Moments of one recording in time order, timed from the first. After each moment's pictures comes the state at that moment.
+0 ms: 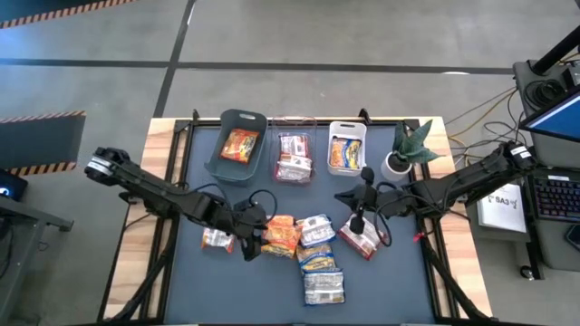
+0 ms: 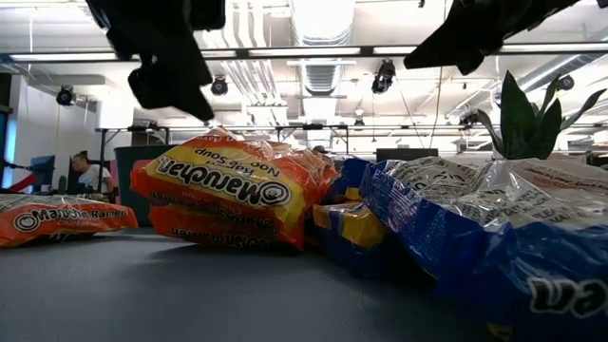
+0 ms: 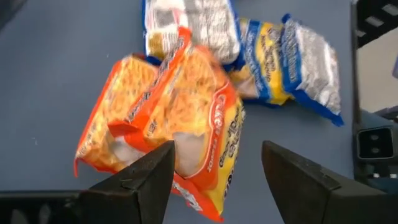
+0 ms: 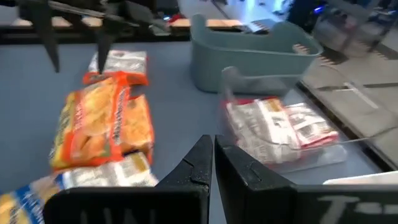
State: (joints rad) left arm -0.36 1.42 0.91 -0.32 -0.15 -0.67; right arm 0.32 1.08 0.65 -0.02 0.54 0.16
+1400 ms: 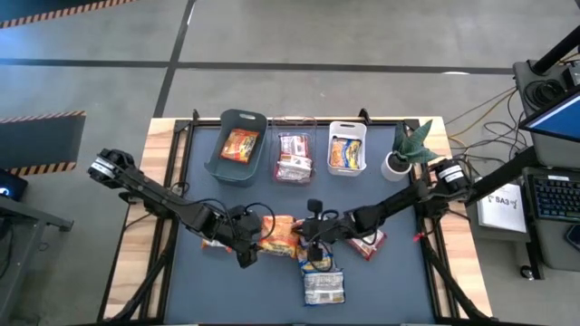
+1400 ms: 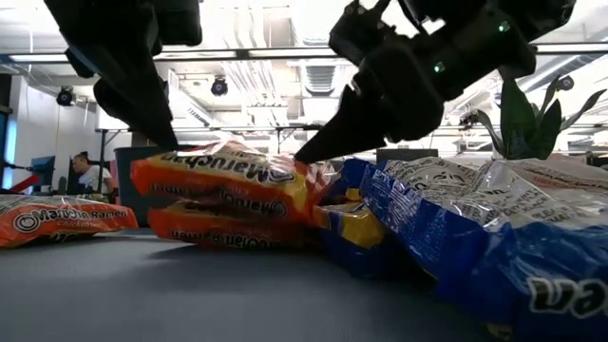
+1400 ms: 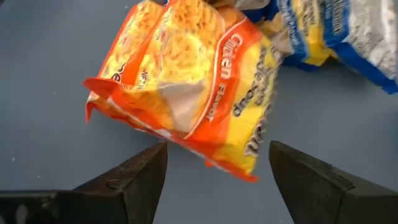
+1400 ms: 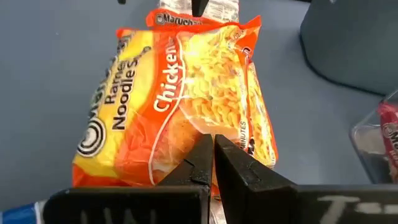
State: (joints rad) left arm -0.46 1.46 0.90 -0.43 -0.25 -0.77; right arm 0.30 1.83 0.92 0.36 0.34 0.04
